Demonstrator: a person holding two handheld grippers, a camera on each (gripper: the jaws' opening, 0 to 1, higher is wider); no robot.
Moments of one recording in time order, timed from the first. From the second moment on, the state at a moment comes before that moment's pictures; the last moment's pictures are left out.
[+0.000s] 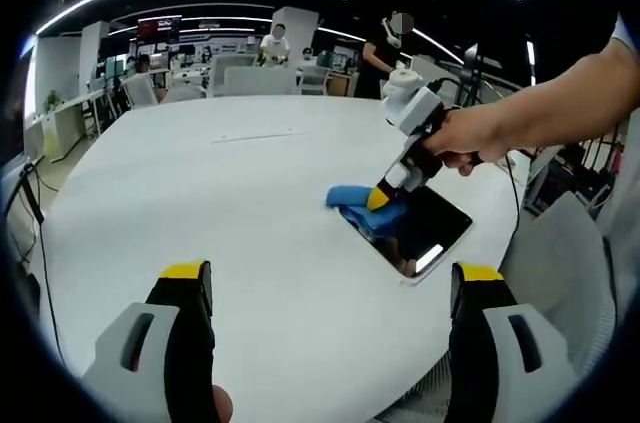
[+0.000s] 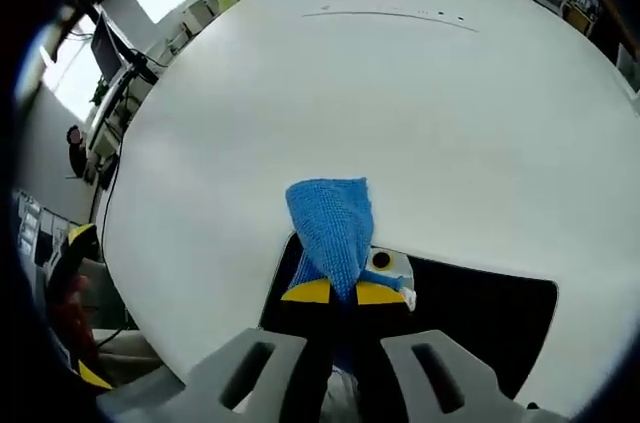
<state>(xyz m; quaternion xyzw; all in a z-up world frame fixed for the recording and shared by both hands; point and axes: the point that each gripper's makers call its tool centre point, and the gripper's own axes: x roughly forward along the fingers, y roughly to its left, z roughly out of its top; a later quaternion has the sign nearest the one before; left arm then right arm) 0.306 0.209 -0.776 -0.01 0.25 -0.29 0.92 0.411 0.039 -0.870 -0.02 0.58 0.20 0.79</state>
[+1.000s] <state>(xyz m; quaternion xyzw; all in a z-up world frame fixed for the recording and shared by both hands) 0.312 0.209 -0.762 0.00 0.24 -0.28 0.93 0.404 0.015 -0.866 0.00 0.56 0.17 0.81</state>
